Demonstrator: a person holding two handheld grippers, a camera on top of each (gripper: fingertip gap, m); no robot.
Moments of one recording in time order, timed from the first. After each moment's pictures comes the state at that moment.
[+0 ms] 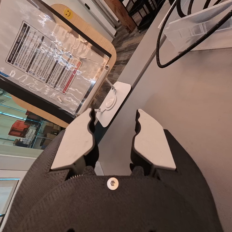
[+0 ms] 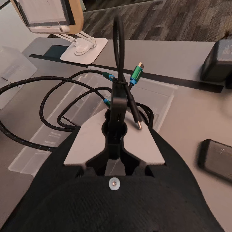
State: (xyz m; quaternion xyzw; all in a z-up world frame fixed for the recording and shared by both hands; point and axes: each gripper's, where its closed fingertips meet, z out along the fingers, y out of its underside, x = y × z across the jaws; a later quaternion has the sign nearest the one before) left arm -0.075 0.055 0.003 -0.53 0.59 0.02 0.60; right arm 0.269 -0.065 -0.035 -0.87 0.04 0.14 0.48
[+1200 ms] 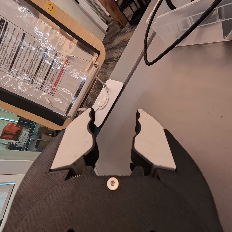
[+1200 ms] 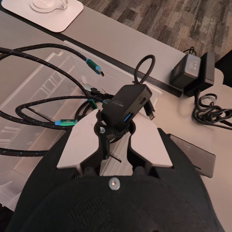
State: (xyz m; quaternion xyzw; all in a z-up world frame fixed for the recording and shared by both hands) left arm -0.067 0.048 -0.015 -0.54 0.62 0.01 0.58; right arm 0.279 -0.061 -0.046 -0.91 -0.02 -0.04 0.41
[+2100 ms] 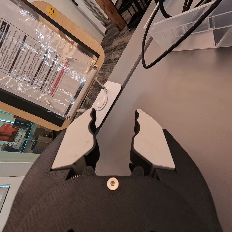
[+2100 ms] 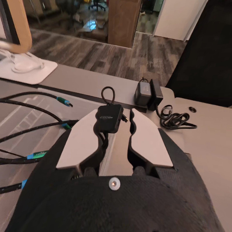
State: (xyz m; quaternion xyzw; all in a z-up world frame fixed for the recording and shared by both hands) left arm -0.067 0.041 -0.011 -0.54 0.62 0.00 0.58; right arm 0.335 -0.060 0.001 -0.83 0.07 -0.10 0.55
